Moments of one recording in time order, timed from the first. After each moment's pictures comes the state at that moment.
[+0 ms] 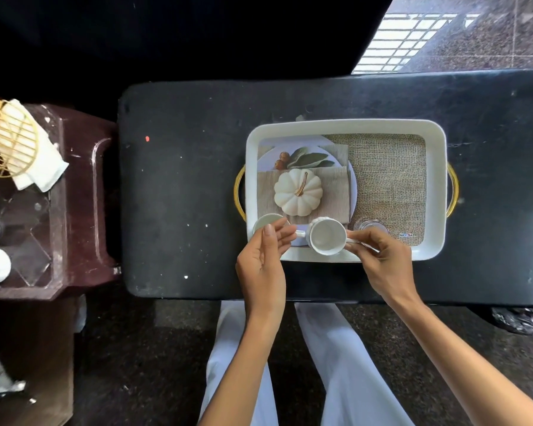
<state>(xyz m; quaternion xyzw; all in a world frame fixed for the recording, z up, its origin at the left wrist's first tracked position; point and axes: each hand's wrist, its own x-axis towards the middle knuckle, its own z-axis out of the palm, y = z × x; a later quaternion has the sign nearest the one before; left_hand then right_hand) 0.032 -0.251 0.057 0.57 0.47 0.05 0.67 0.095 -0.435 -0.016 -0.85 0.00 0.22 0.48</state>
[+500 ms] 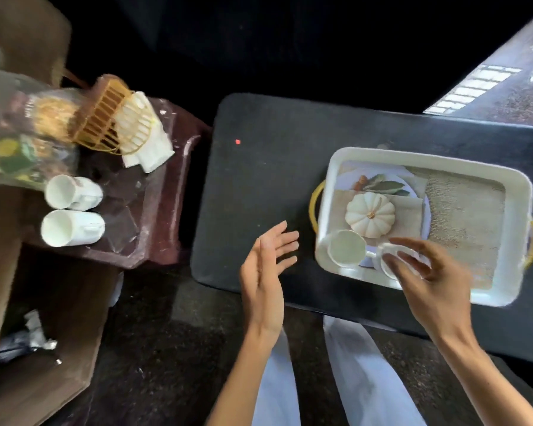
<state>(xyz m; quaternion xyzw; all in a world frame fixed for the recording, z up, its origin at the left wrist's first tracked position) -0.021 -0.155 0.093 0.55 0.46 0.14 0.68 0.087 -0.344 0.074 -0.85 -0.02 0.22 0.48</state>
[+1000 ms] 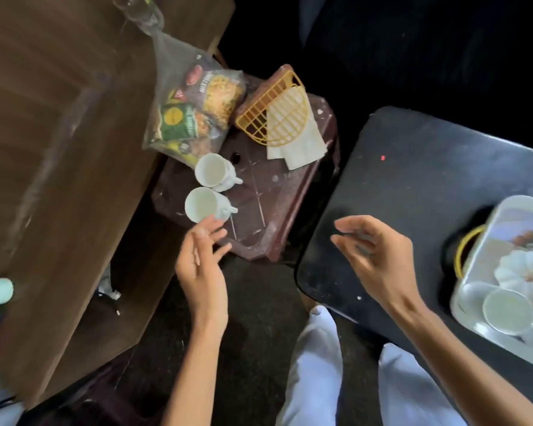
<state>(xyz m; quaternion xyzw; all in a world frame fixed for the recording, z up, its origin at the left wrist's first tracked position) -0.168 0.083 0.105 0.54 0.58 0.33 0.51 0.010 -0.066 0.073 -0.79 -0.21 0.31 0.49</state>
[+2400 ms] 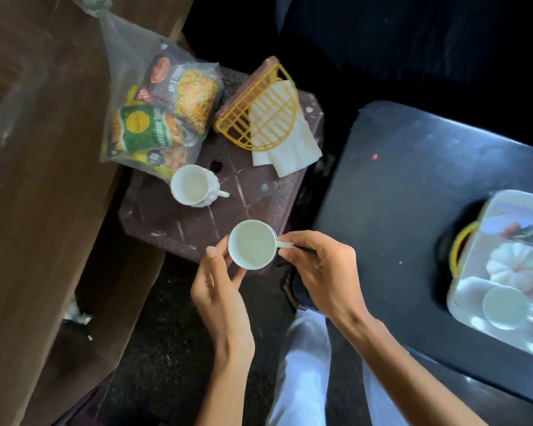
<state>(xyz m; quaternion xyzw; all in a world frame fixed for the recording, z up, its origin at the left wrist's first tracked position) -0.142 0.078 0.086 0.41 0.65 0.30 0.56 -0.036 -0.002 0.052 -0.77 -0.21 0.33 0.50</state>
